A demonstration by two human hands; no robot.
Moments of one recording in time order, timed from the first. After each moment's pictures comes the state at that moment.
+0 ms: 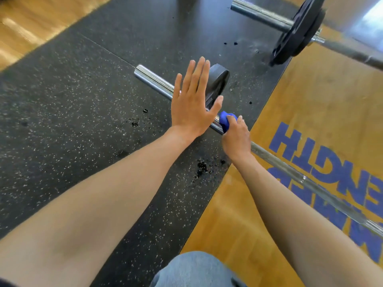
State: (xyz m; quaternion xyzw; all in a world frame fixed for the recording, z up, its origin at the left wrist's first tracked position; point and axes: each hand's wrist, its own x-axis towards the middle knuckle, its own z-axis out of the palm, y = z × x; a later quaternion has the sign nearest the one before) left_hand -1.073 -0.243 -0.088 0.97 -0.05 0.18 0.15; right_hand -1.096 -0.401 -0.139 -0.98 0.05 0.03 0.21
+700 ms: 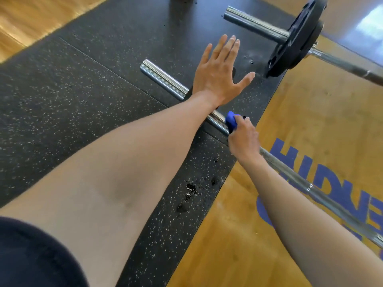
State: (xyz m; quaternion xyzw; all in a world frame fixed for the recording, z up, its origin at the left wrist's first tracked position) left_hand -0.921 -0.313 -0.062 0.98 -0.10 0.12 0.11; right_hand -1.012 -0.446 -0.143 -0.98 0.07 0.01 0.19
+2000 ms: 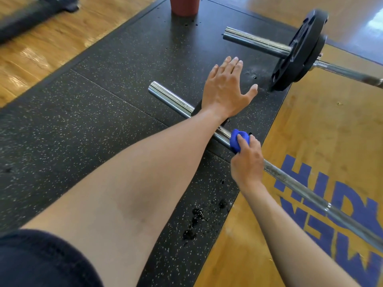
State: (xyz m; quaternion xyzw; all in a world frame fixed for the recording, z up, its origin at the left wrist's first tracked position) left_hand -0.876 -0.333 -0.060 0.97 -0.09 0.13 0.16; right_hand -1.010 -0.442 -0.160 -0.97 0.09 -0.05 0.23
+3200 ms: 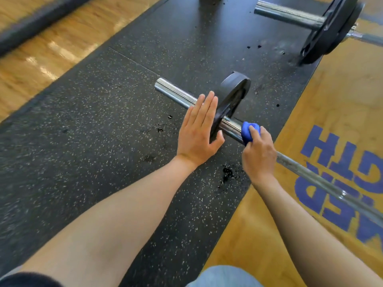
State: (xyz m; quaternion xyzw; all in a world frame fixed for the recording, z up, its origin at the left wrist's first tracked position) left_hand -1.127 -0.193 -0.131 0.94 -0.12 0.23 0.21; right_hand -1.130 -0.379 -0.161 -0.97 0.05 -0.09 0.23
